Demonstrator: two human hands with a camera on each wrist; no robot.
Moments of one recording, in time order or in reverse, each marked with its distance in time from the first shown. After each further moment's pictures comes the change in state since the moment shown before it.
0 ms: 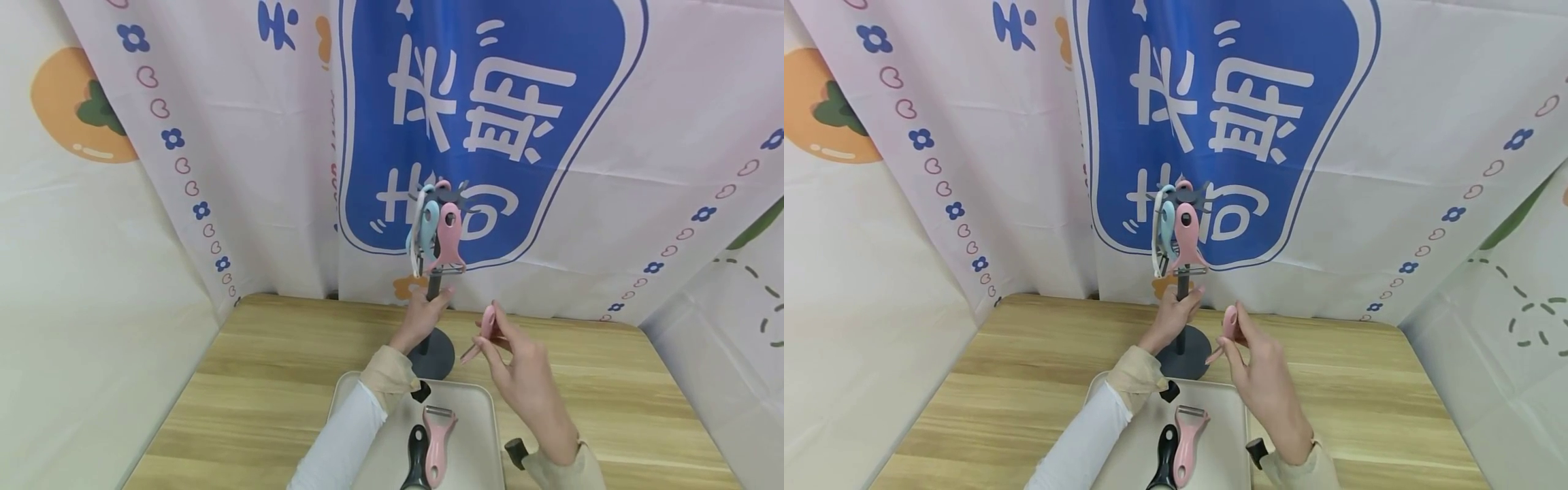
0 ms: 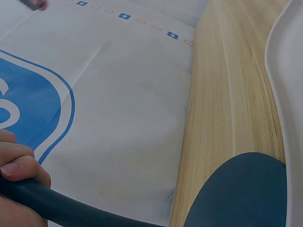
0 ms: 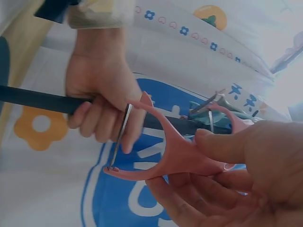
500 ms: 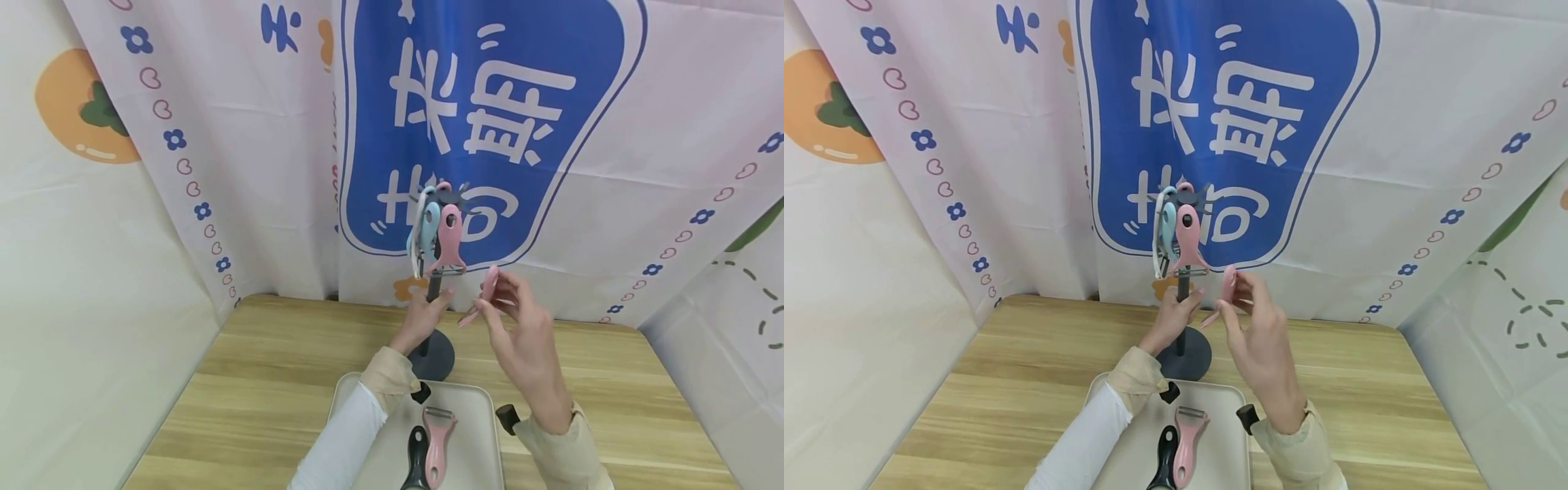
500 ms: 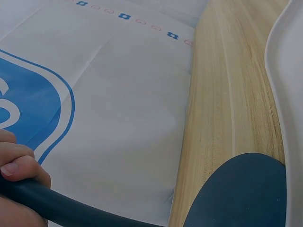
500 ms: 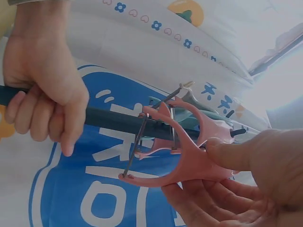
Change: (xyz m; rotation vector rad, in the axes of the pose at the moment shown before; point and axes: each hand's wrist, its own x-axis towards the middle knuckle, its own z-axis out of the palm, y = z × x) left_hand 0.001 0.000 0.000 -0.006 -0.001 0.001; right_hand 0.049 -0.022 -0.010 0.113 0.134 0.025
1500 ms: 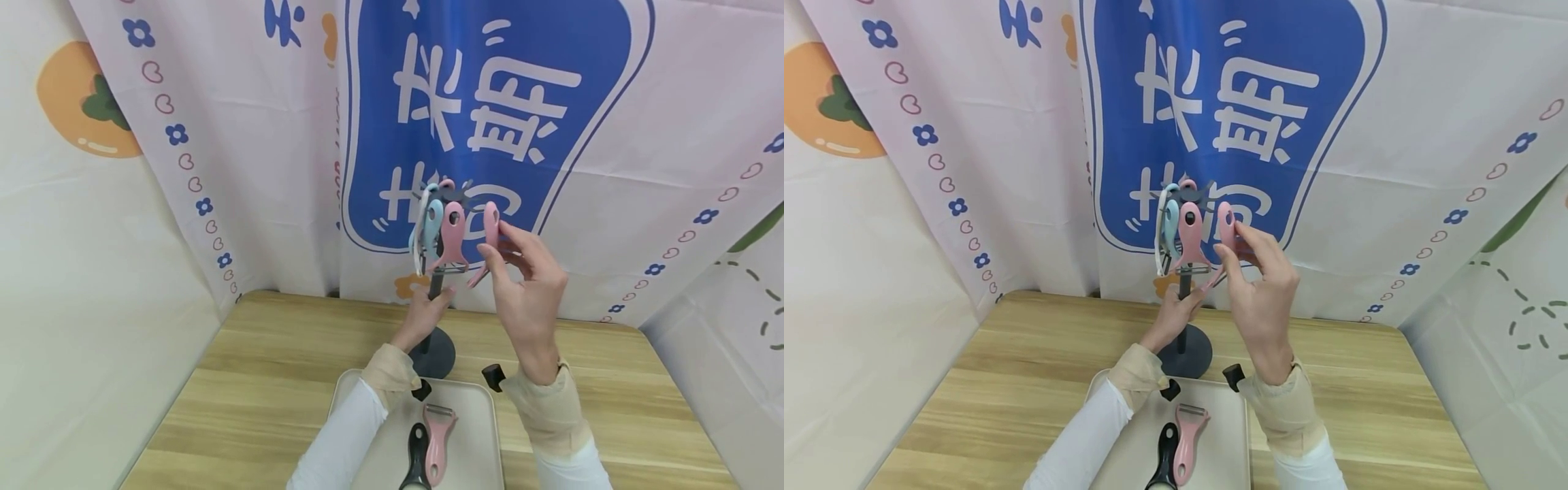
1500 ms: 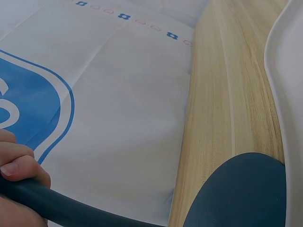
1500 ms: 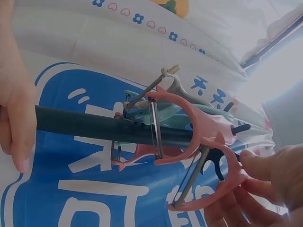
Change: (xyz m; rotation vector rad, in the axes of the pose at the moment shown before) left_hand -0.001 -0.002 -0.001 -0.027 -0.016 0.011; right_hand 0.053 -0.008 0.008 0.098 0.259 -0.004
